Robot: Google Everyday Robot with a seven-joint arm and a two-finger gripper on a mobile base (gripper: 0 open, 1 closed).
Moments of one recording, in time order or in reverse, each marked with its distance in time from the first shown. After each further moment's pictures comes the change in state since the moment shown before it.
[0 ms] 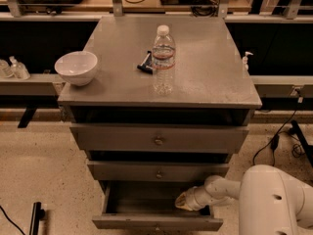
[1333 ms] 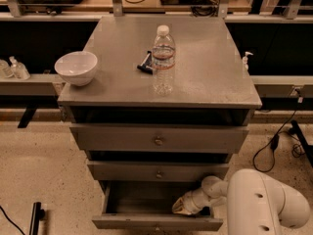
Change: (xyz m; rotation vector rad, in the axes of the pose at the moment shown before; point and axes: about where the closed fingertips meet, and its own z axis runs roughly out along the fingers) arm 0.013 0.024 0.037 -0.142 -0.044 -0.040
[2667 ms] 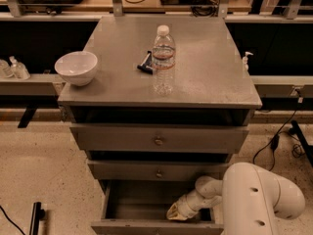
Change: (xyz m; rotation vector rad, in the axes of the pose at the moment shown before) arm -0.033 0.039 0.006 -0.142 -0.018 -0.039
